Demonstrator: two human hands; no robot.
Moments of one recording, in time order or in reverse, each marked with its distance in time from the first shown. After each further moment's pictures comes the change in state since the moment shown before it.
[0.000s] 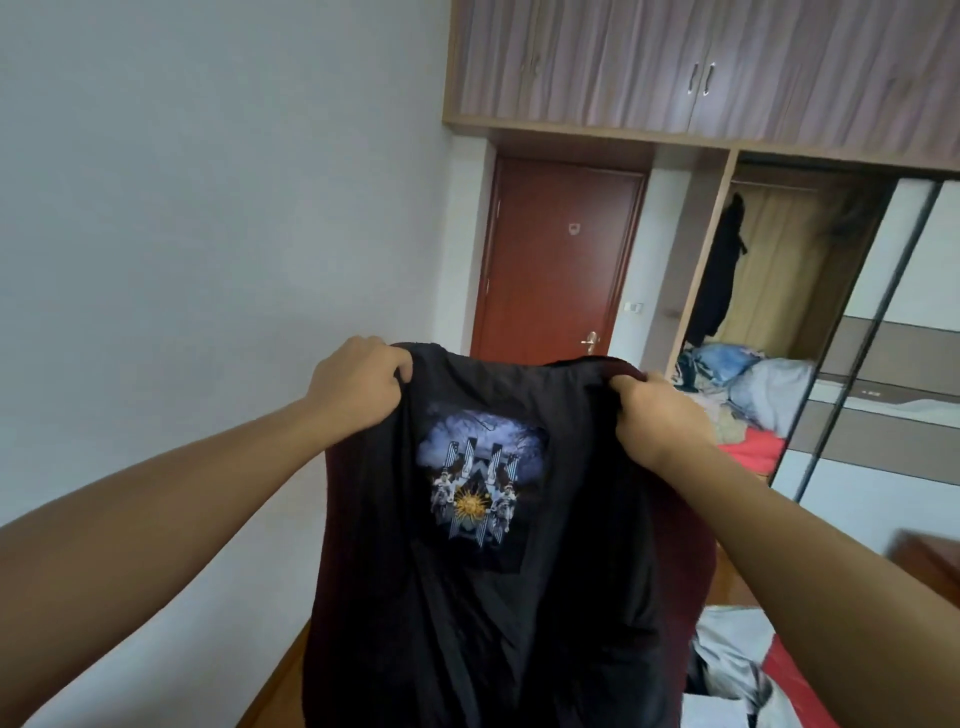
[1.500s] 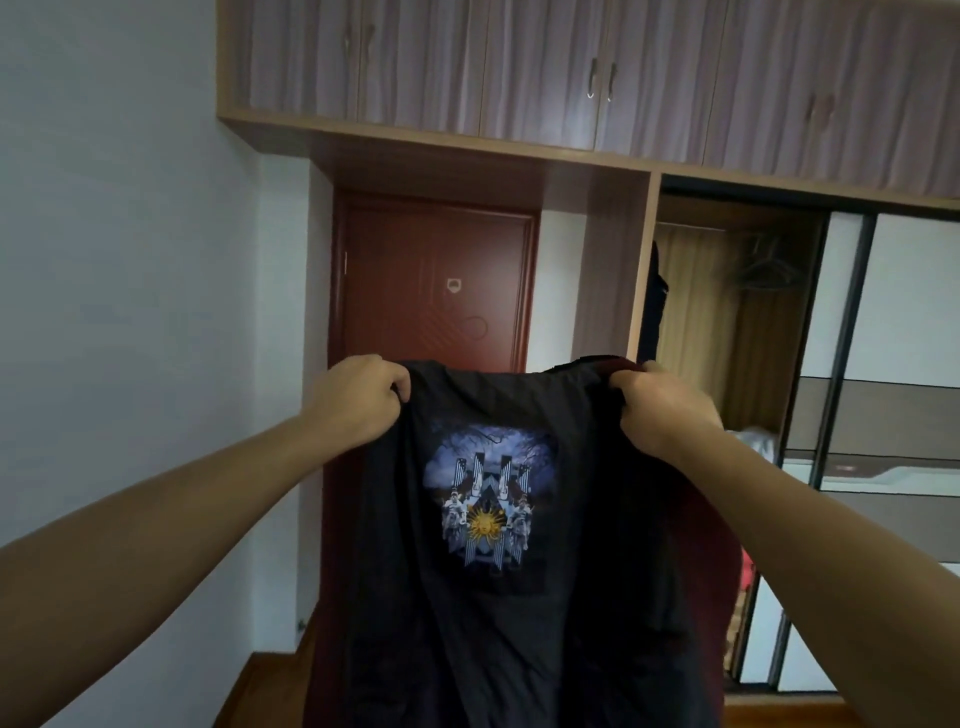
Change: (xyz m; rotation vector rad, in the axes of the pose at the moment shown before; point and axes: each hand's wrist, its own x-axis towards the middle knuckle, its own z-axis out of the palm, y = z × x) left_hand 0.752 0.053 0.474 -0.175 0.088 0.302; right_hand 0.697 0.275 0.270 -0.130 0.087 0.218
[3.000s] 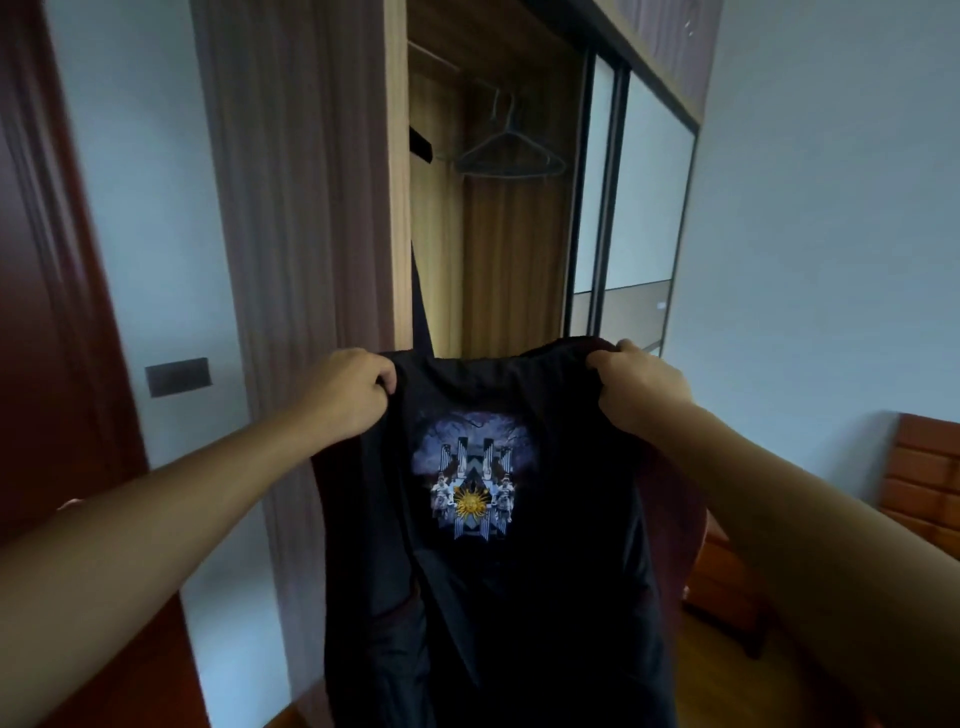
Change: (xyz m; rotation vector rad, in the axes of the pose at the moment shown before) left_hand 0.612 0.163 0.718 -0.534 -0.290 0.583; right_hand 0.459 0.388 0.387 -0.401 -0.117 0.681
